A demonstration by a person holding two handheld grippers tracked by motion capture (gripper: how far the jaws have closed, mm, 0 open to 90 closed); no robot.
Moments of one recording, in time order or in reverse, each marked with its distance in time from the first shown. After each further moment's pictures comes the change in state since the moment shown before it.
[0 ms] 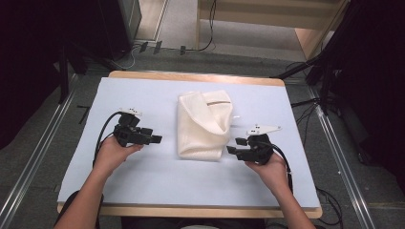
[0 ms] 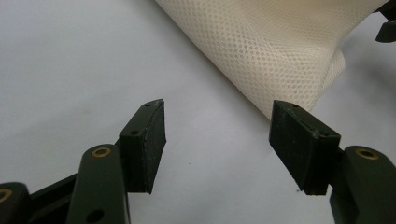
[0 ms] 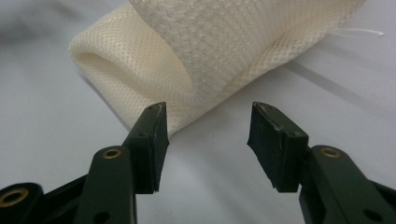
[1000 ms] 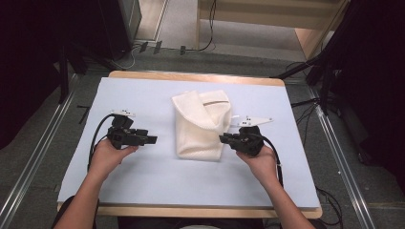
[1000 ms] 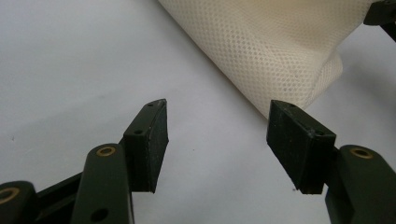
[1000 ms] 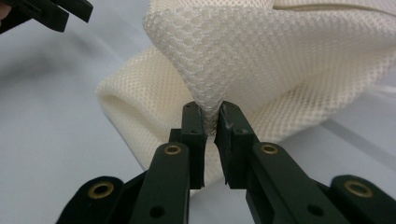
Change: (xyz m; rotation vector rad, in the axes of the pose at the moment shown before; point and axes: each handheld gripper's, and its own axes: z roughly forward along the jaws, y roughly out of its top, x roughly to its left) left arm 0.001 -0.011 -0.015 -0.043 0.011 -0.041; right arm 0.010 0.029 0.016 -0.061 0.063 -0.015
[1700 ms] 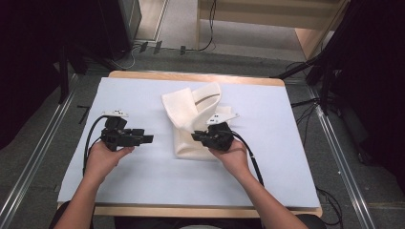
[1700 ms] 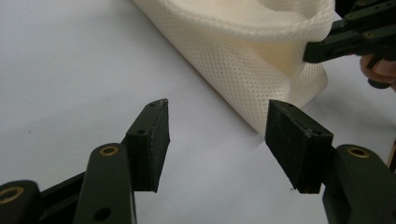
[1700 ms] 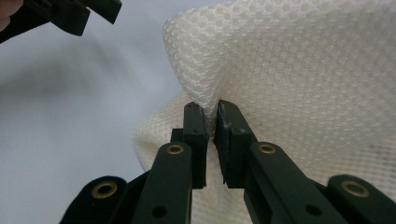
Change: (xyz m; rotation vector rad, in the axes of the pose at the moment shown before) left arm -0.006 -0.005 -0.017 -0.068 0.006 -0.016; right arm 0.043 0.029 0.066 0.006 0.094 -0.110
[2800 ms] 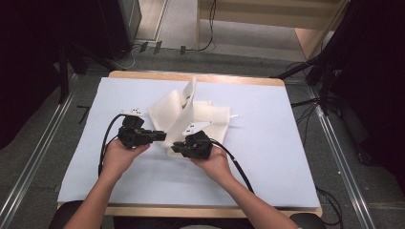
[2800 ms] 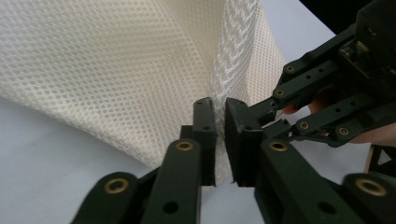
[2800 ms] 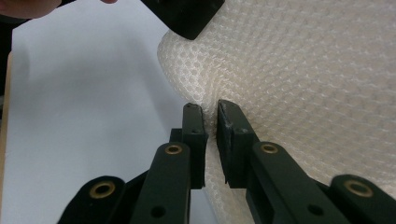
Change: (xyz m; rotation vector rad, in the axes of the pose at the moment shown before) left arm -0.028 0.017 0.029 0.021 -0.080 0.075; right arm 0.039 -0.001 0.044 0.059 0.111 -0.061
